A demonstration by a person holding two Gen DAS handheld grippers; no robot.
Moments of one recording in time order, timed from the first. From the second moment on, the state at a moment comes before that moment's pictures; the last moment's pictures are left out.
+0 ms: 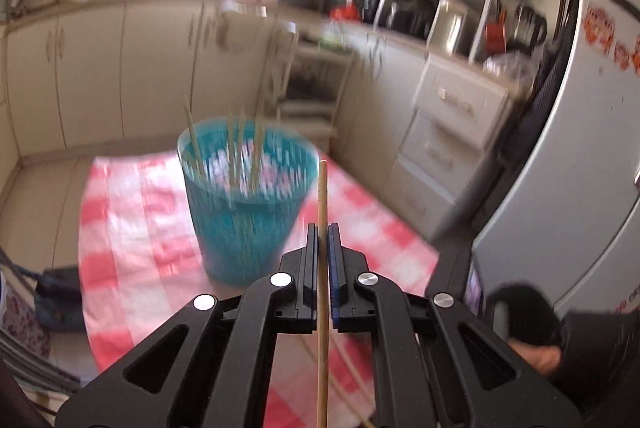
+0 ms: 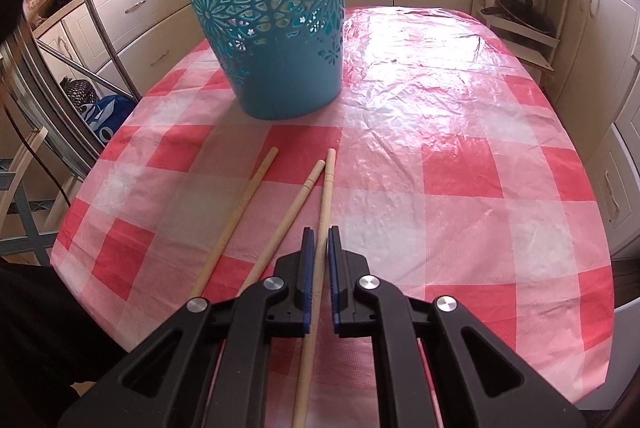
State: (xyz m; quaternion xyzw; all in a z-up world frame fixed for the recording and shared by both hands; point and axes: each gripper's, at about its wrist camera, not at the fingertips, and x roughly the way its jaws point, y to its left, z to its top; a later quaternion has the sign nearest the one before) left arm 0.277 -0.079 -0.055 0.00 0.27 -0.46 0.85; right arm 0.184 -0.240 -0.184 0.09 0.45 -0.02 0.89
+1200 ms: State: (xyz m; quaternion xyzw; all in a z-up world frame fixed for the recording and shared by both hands) left arm 0.347 -0.147 -0.046 -0.02 0.16 -0.24 0.96; right arm 0.182 -0.248 -0.184 0.14 0.43 0.01 0.89
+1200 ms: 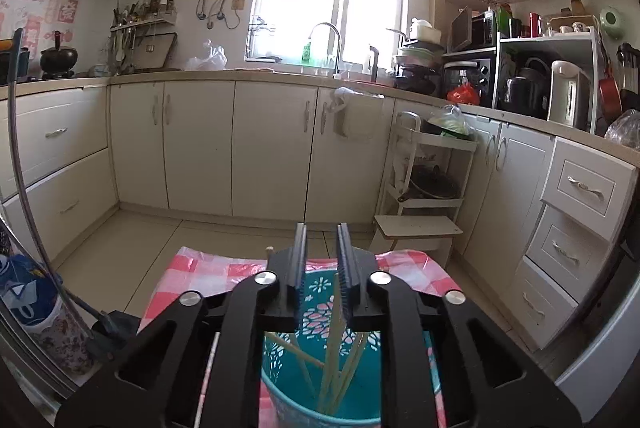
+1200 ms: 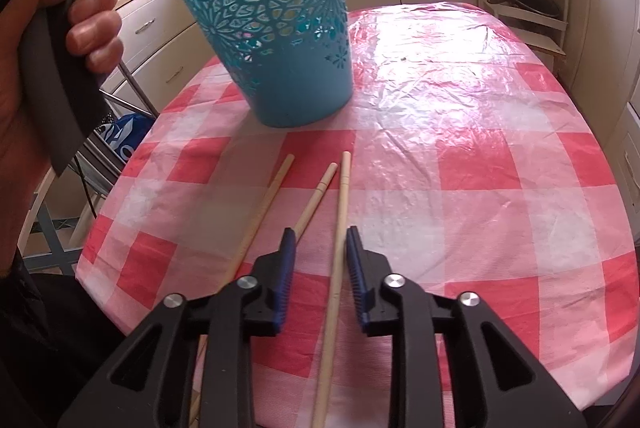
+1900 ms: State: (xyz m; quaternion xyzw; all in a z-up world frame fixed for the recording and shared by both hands) left arm 0.277 -0.107 -0.051 0.07 0.18 -0.22 0.96; right arm 0.182 -0.233 -0.184 0.10 0.44 -0.05 0.89
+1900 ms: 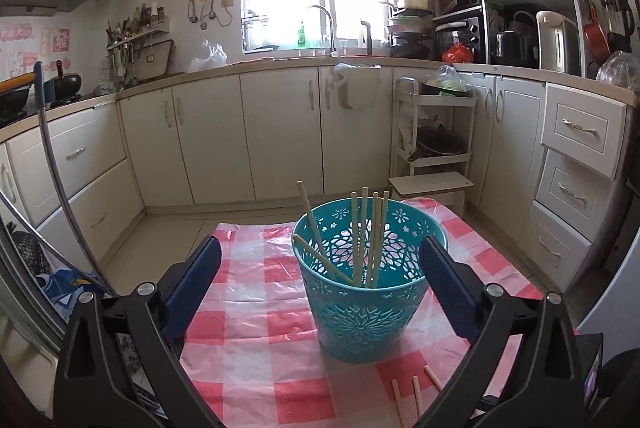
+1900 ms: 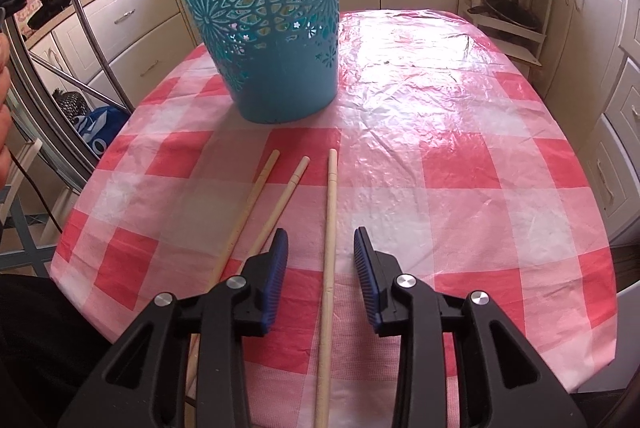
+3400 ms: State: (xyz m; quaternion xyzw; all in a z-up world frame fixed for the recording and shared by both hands) left arm 0.334 -0.010 -0.059 -0.11 0.27 -0.13 0.95; right arm 0.318 -0.261 0.010 0.22 0.21 0.00 0.95
